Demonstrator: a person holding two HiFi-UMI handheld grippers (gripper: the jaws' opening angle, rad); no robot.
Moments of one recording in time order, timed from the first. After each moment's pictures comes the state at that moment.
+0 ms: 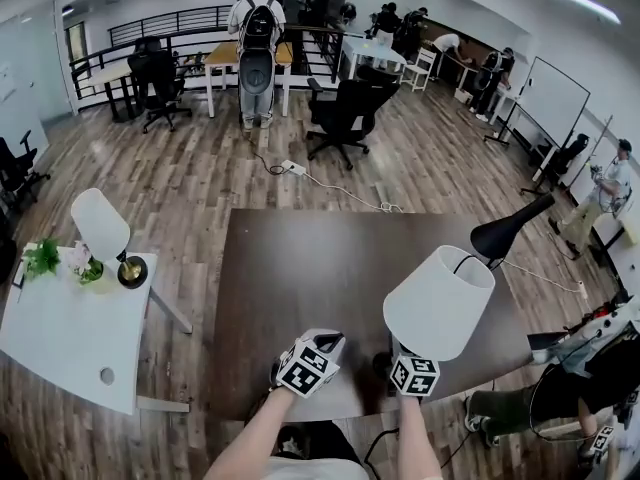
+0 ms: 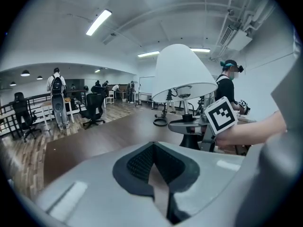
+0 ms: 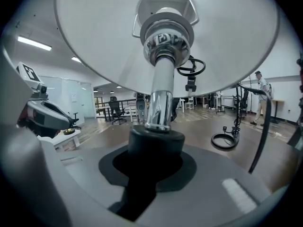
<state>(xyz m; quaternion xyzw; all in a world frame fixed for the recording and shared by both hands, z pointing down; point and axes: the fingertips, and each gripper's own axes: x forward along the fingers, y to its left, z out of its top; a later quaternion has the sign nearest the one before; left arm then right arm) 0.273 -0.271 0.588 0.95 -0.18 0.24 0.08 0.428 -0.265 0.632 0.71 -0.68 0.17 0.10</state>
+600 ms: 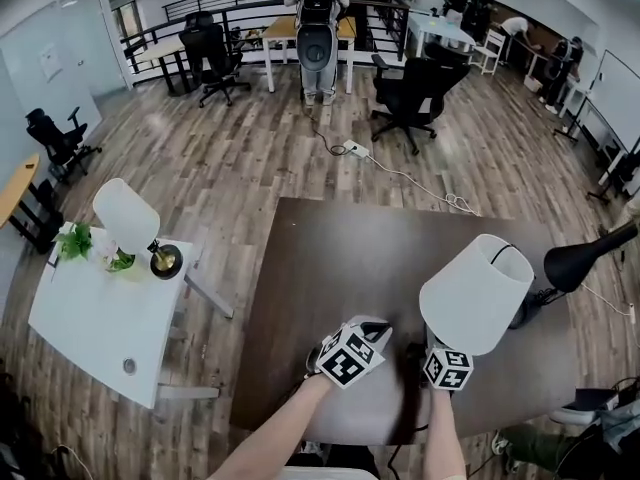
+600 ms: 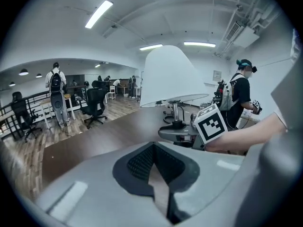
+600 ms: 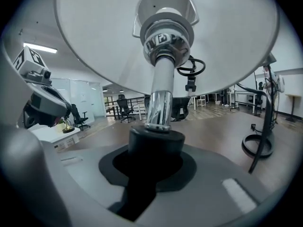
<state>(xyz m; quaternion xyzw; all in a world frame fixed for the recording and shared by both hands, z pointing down) 0.304 -0.374 0.605 0.94 -0.18 0.27 0.09 0.435 -0.396 0.684 0.66 -0.72 0.18 0.10</state>
